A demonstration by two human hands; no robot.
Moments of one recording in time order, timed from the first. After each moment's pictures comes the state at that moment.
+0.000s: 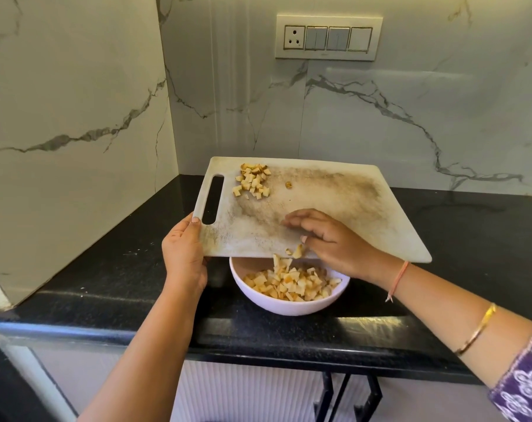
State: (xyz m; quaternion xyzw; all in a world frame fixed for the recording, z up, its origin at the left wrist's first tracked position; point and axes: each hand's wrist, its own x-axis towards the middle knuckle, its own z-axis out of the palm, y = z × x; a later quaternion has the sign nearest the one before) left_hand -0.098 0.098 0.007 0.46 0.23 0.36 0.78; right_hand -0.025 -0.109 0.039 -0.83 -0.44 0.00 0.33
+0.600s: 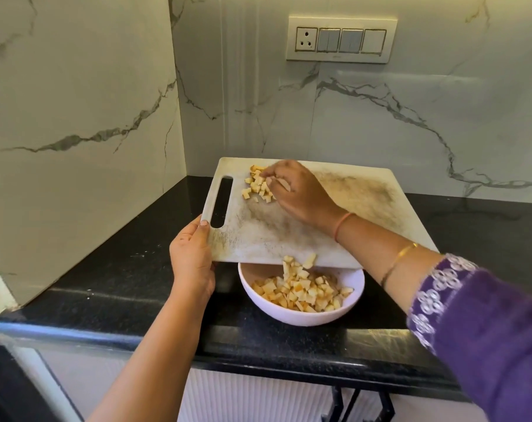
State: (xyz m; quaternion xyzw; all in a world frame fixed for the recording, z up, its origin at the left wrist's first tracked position) left_hand -0.096 0.094 0.002 0.47 0.23 0.36 0.78; right_hand 0.016 -0.036 0.073 -0.82 -0.43 -0.16 0.36
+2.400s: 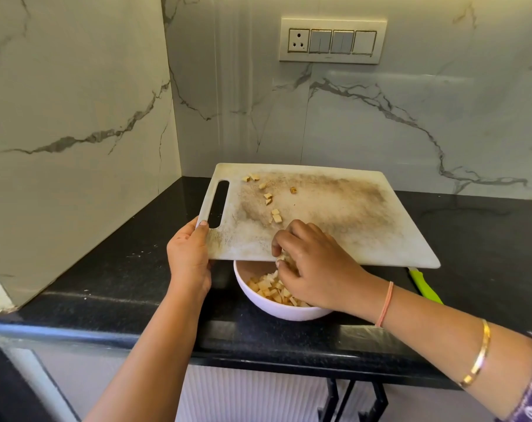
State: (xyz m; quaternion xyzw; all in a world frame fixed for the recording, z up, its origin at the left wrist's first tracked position) left_hand -0.094 0.101 -0.001 0.47 0.24 0.35 0.77; right_hand -0.071 -0.085 0.034 -0.86 -0.46 -0.16 0.13
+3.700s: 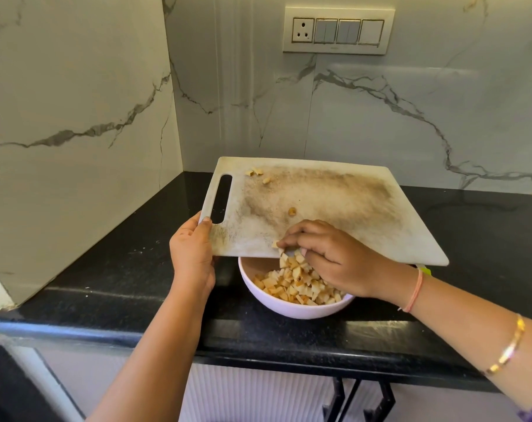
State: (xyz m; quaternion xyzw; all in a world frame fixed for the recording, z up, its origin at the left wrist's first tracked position) left_hand -0.093 0.102 0.001 0.48 0.25 0.35 0.76; right_hand -0.046 -0.105 0.036 -0.81 -0.53 -0.03 0.25
